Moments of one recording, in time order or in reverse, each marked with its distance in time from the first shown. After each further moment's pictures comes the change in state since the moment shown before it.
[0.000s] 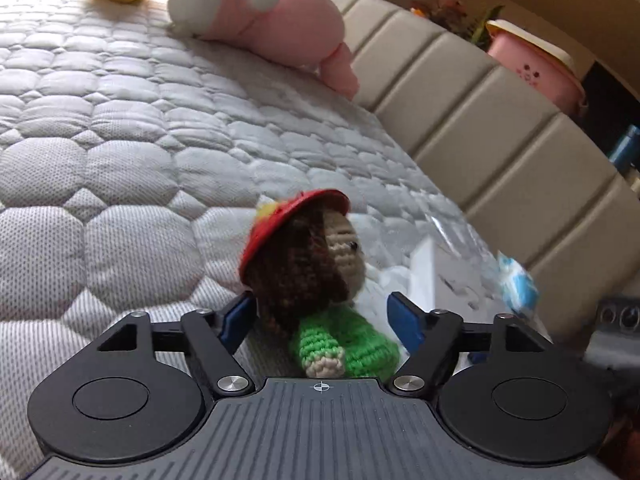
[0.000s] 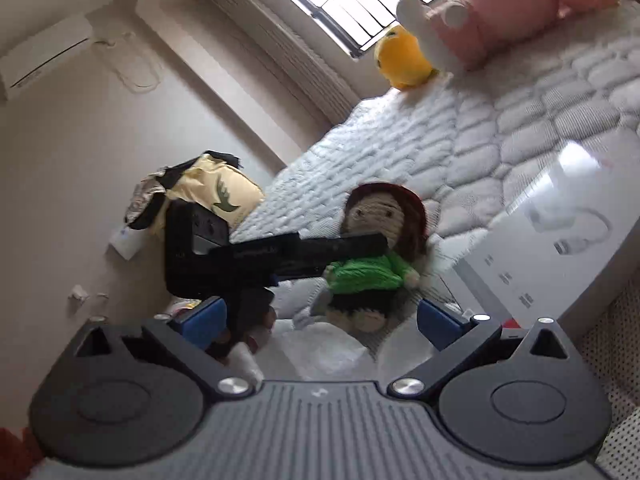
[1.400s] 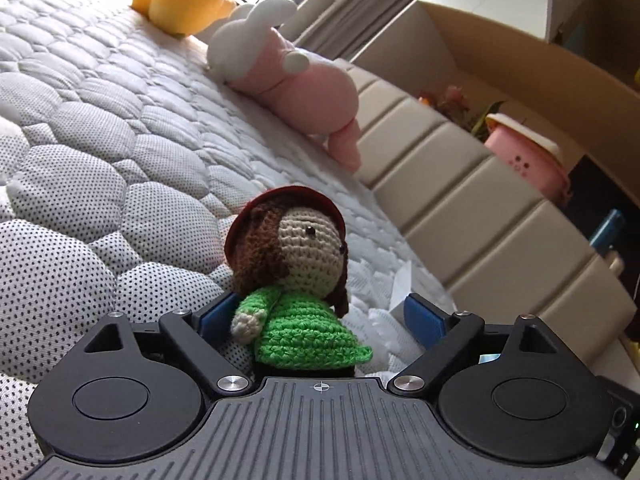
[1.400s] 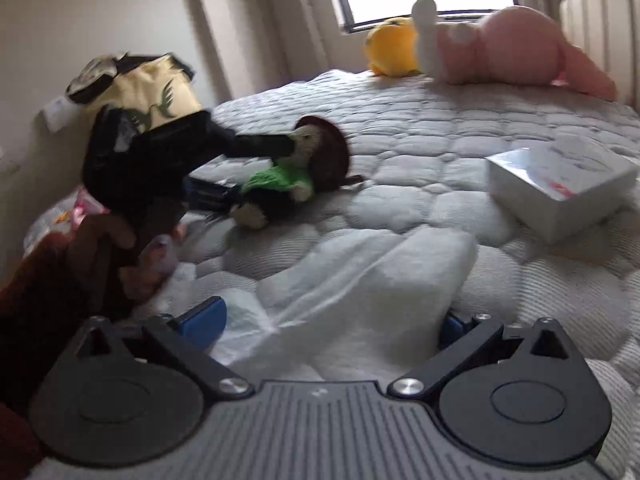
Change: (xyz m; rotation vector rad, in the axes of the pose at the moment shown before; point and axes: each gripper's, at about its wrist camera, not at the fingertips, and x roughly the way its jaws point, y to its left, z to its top) left arm -0.036 0.022 -0.048 -0.152 -0.264 -0.102; right arm -0.001 0.034 -0.053 -0.434 0.138 -0.283
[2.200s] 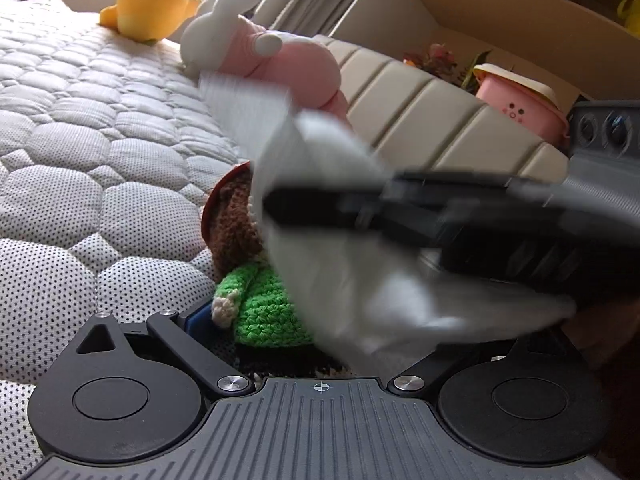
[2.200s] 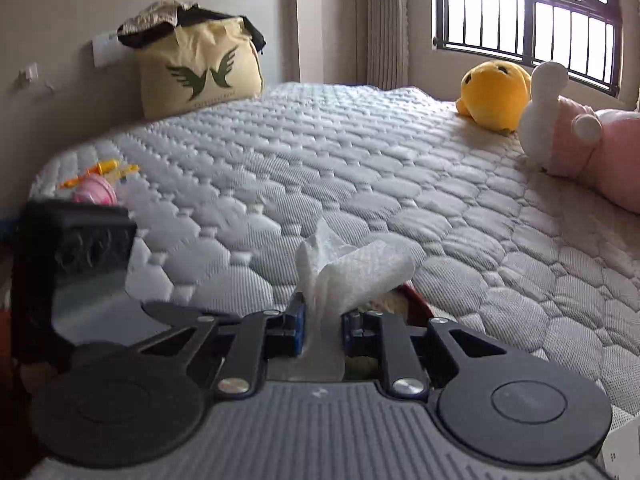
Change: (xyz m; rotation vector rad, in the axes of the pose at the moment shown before) left arm 0.012 -0.022 -0.011 0.162 0.075 0.052; right arm 0.090 0.035 0.131 -0.251 0.030 0.068
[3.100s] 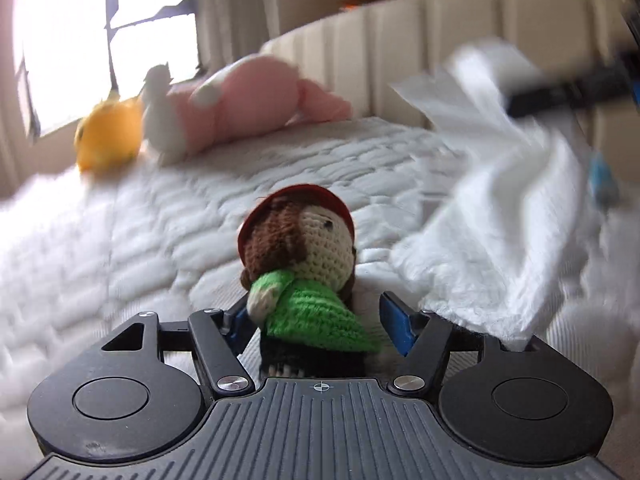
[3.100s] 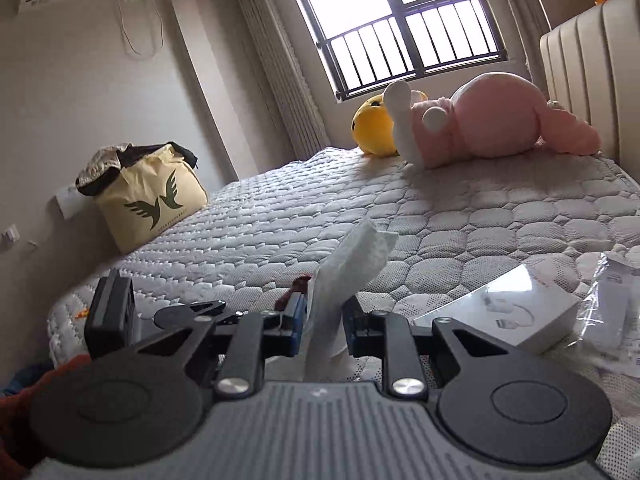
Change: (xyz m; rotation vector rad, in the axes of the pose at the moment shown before) left arm 0.048 -0.122 -0.032 0.749 0.048 0.348; right arm -0.177 -0.092 -0.087 0.392 -0.267 -0.040
